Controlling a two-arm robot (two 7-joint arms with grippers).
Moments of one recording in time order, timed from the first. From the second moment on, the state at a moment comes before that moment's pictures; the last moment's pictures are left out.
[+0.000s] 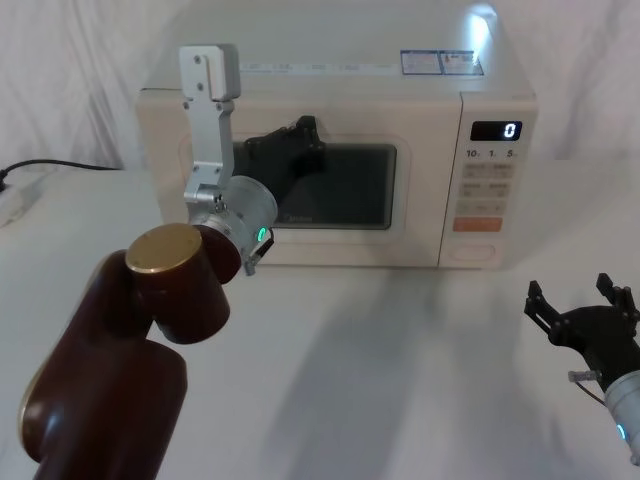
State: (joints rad) left arm -0.54 0.00 0.28 -1.30 -0.31 0.22 -0.11; right arm -0.04 0.08 -0.01 -1.61 0.06 0.02 0.08
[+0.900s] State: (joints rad) left arm -0.43 0.11 0.27 -1.57 -0.35 0.34 -0.19; right arm -0.04 0.08 -0.01 -1.61 0.06 0.02 0.08
